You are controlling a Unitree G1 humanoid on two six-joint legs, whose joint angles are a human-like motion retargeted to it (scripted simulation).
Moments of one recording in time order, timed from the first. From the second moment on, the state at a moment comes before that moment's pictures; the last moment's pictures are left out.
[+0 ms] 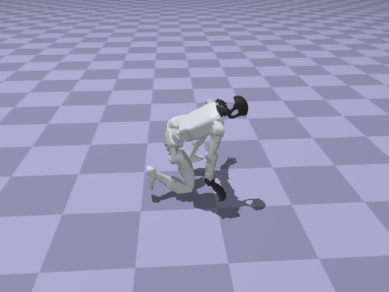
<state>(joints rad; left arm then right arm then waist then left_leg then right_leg) -0.71 1.21 -0.40 1.12 -0.30 -0.01 0.73 -0.80 -0.39 0.62 1.31 -0.01 0.25 -1.22 -0.38 -0.38 0.52 -1.57 0.29 0.59 1.86 -0.41 -0.18 -0.78 -0.54 0.32 2.53 -0.76 0.09</state>
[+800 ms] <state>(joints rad) -0.05 1.48 0.25 1.70 -0.78 -0.04 0.96 -0.50 -0.70 0.22 1.32 -0.06 0.26 -1.27 0.03 -0.07 0.52 -1.57 0.32 0.61 1.94 -0.51 -0.08 -0.79 -0.63 0.33 2.49 -0.78 0.06</state>
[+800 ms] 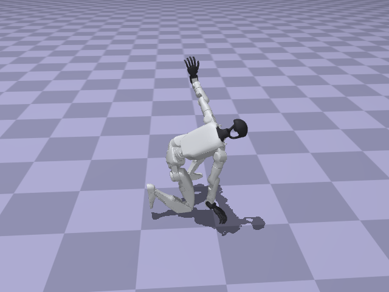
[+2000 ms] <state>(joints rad) 0.18 1.43 0.60 1.65 -0.82 -0.09 0.97 -0.62 -0.67 0.31 1.31 -0.12 0.28 -1.27 -0.07 -0.08 0.52 -1.57 0.38 0.64 1.98 -0.54 -0.03 -0.82 -0.67 0.35 2.48 -0.78 0.05</state>
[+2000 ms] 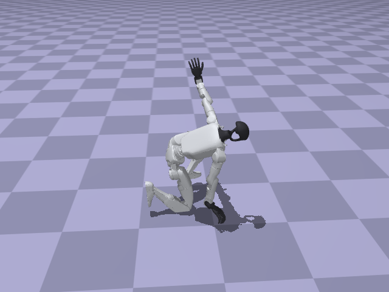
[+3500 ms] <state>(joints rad) -0.94 0.94 -0.57 1.09 -0.16 0.01 0.85 -0.86 -0.32 0.55 1.21 -0.13 0.27 -1.23 -0.45 -0.41 0.52 -1.57 0.37 0.64 1.84 -0.38 -0.23 -0.88 -0.56 0.31 2.56 -0.75 0.02</state>
